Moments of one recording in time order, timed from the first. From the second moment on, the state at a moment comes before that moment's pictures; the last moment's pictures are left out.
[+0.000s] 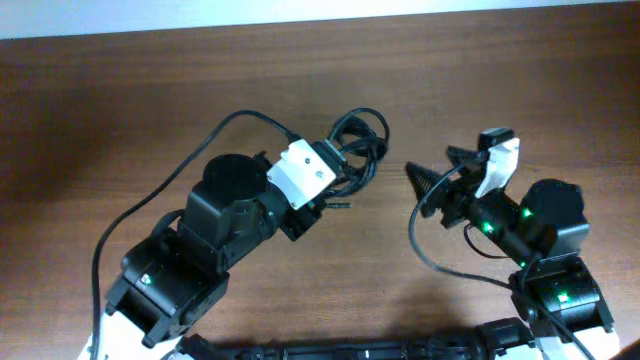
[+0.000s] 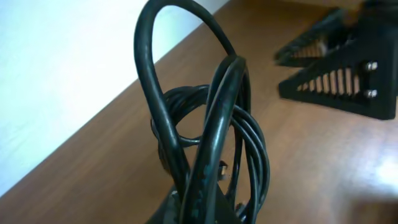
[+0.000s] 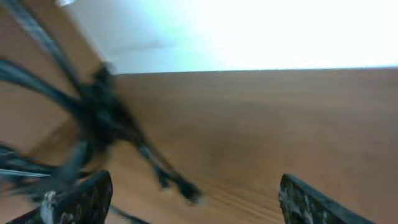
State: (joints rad) left arm -0.70 1.05 1.28 -0.68 0.07 0.26; right arm 0.16 0.70 0.70 -0.26 -0.45 0.25
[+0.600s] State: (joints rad) left arm -0.70 1.16 1.28 -0.71 0.43 0.24; right arm 0.17 0.69 0.69 -0.23 -0.68 0.18
